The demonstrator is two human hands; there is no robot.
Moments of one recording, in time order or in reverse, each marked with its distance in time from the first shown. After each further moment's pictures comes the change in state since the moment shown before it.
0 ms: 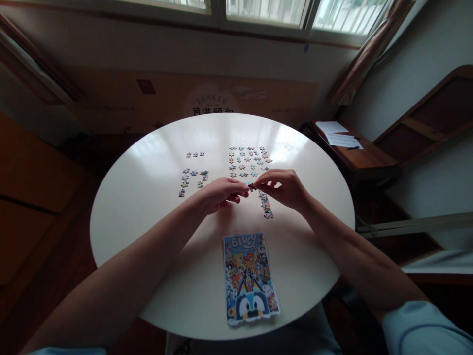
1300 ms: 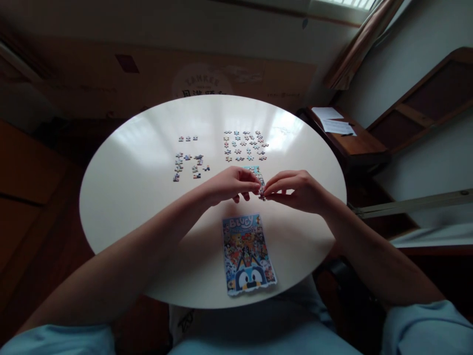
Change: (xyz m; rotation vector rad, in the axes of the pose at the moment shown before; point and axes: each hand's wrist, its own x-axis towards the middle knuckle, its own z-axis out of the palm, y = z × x) left_hand -0.003 -0.012 0.022 0.400 -0.231 0.323; right_hand -0.041 -0.042 -0.028 -0.043 -0.234 -0.081
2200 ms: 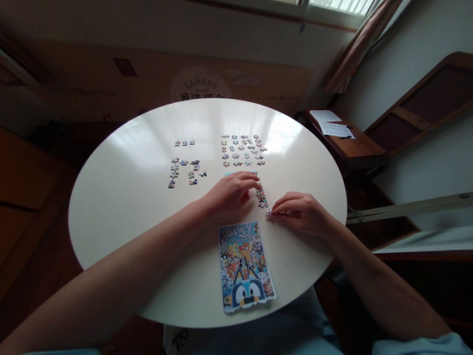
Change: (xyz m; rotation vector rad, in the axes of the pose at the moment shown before) left_hand 0.022 -0.042 0.003 0.832 0.266 0.687; right_hand -0.050 0.012 0.017 -0.049 0.017 0.182
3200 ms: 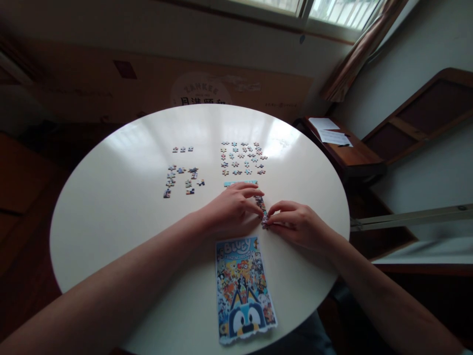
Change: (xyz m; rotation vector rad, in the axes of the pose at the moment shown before) left_hand 0.000 -0.005 -0.003 0.004 -0.127 0.086; right_hand 0.015 -0.007 0.002 -0.112 -0.094 0.069
